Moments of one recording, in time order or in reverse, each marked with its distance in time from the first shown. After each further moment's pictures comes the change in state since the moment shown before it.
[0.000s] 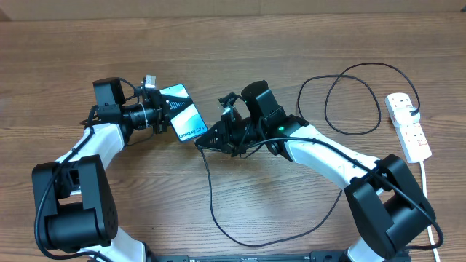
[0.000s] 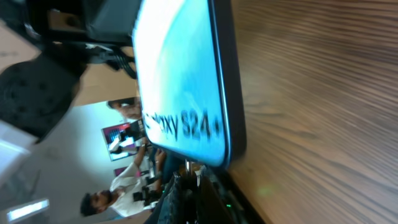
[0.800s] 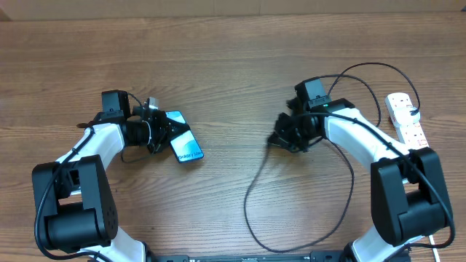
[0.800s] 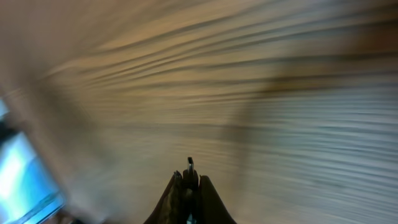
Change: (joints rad) left arm -0.005 0.000 0.000 -0.430 -0.279 0.346; right arm -0.329 0.000 0.005 -0.640 0.460 -0.325
